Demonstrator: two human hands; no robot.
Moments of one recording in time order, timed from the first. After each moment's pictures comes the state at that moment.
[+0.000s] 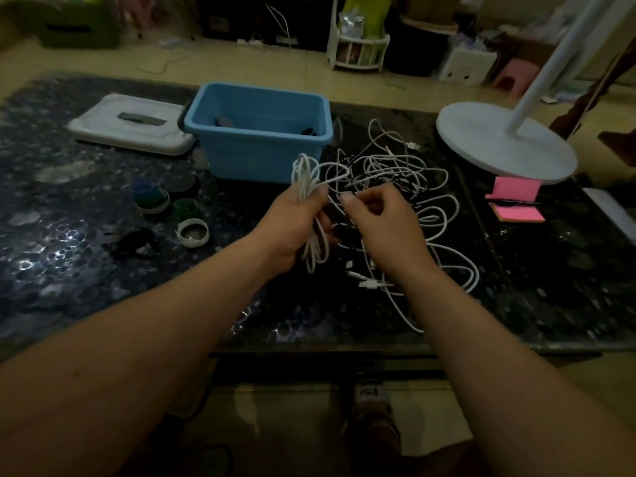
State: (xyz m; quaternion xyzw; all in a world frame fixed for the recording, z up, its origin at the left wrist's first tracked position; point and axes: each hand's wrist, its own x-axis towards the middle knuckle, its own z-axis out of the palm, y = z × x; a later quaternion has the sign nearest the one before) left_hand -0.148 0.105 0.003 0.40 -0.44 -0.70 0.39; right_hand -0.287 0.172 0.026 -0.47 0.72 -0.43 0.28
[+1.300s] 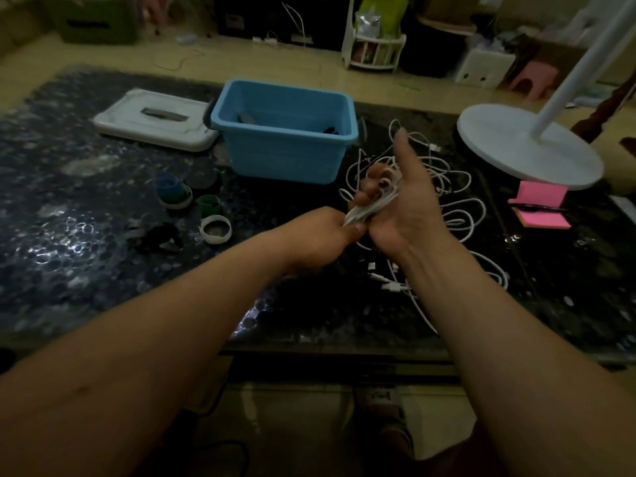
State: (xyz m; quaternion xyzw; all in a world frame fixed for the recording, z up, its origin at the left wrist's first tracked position) left_hand -0.124 0.105 0.015 0.43 -0.78 -0.45 0.11; right_hand -0.259 0.131 0.045 -0.18 0.44 -0.65 0.59
